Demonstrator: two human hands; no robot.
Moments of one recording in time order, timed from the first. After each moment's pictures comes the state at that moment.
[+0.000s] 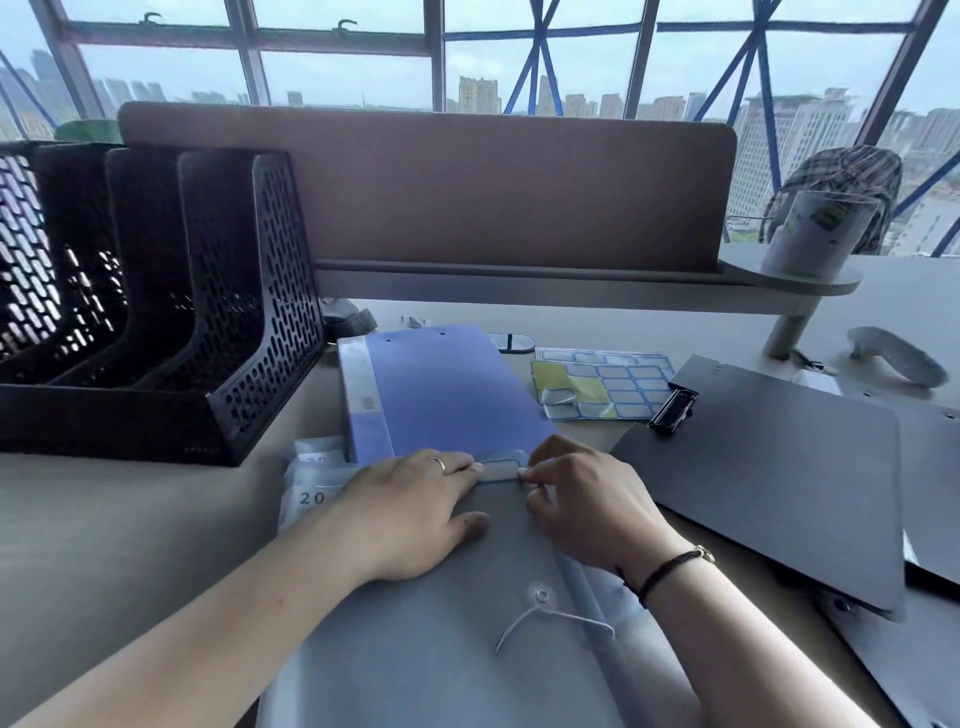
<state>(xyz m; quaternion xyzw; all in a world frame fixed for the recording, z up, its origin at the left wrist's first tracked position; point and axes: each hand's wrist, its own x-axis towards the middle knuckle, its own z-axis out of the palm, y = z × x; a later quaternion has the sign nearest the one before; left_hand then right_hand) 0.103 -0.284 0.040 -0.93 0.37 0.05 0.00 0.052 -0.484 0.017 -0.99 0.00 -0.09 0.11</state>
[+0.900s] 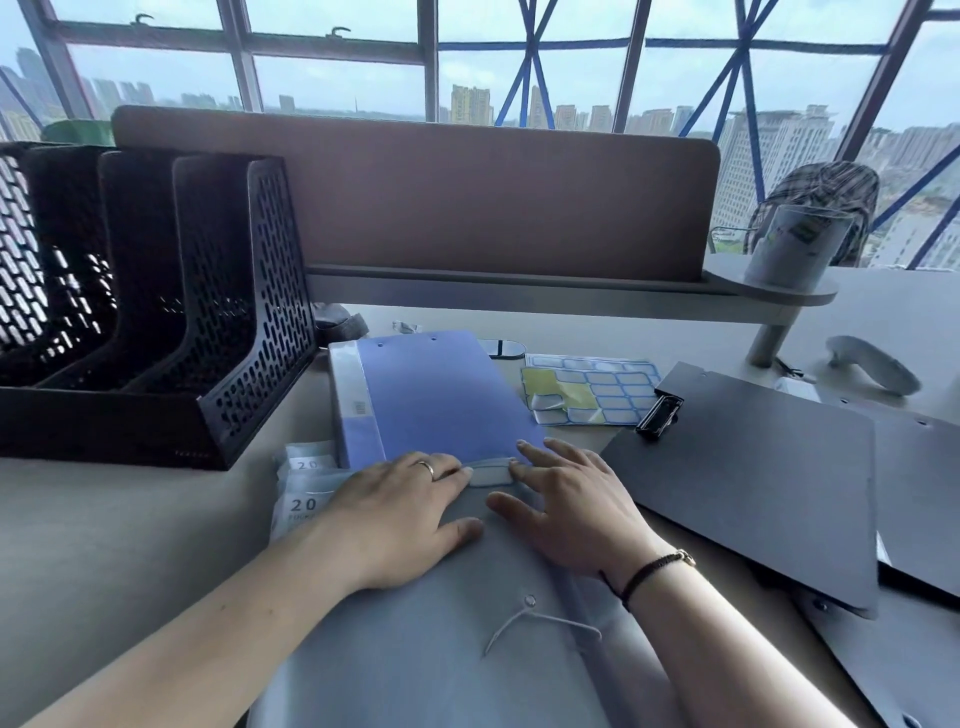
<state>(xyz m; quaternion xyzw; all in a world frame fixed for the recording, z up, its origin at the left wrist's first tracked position) 0.100 -0.280 0.035 -0.93 0.37 0.03 0.00 0.051 -0.482 0.016 -1.00 0.00 -0.01 0.08</state>
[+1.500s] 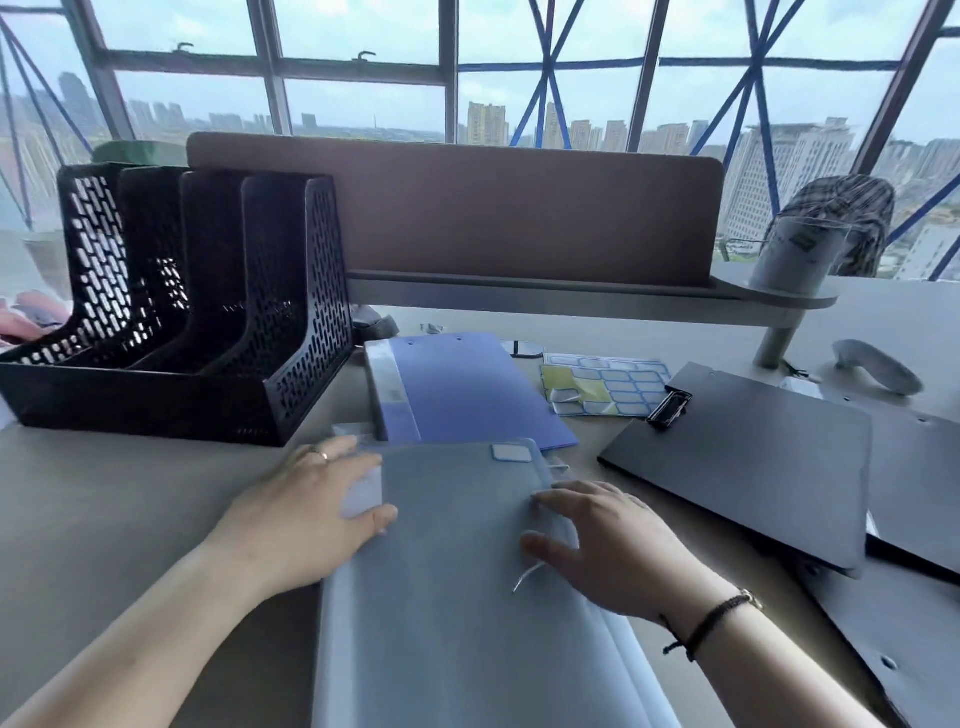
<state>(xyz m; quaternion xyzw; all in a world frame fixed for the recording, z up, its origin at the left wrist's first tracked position) 0.057 -0.182 0.055 -0.98 0.18 0.01 -0.13 -0.019 -0.461 0.027 -0.99 0.00 -0.01 0.11</state>
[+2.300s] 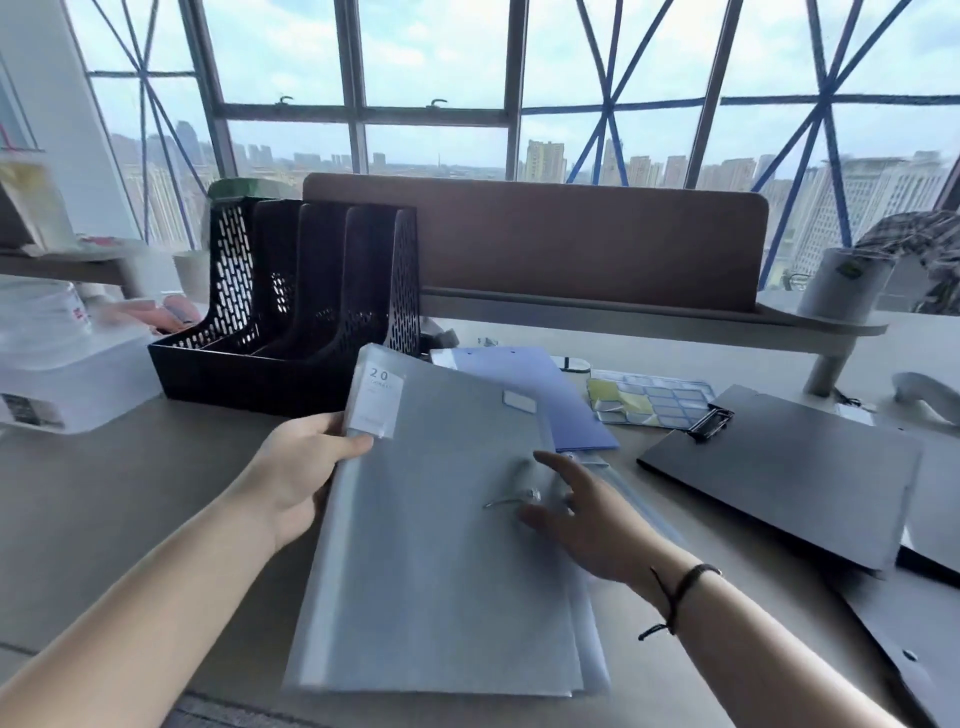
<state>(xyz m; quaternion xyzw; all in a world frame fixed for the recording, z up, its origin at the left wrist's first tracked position) 0.021 -0.135 0.074 -0.71 -0.03 0.07 -0.70 -0.018 -0.419 0.015 -0.91 0.01 -0.01 0.41</state>
